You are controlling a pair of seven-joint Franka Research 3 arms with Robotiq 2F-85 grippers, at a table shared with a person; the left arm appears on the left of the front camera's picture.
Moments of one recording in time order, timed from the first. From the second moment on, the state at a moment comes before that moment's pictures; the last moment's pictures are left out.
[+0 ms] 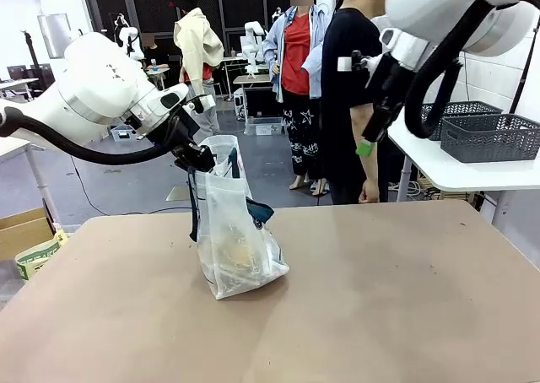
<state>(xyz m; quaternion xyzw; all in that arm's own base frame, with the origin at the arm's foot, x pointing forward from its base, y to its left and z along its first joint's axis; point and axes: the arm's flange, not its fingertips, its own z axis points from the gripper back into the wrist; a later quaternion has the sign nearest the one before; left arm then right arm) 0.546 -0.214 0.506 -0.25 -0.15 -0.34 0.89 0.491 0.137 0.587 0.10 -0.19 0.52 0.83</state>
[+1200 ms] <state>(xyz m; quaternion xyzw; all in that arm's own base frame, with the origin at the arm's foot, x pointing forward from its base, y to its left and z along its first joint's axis) 0.547 -0.214 0.502 -0.28 -0.14 -0.37 0.88 0.525 0.098 0.593 0.17 -0.30 0.58 0.73</state>
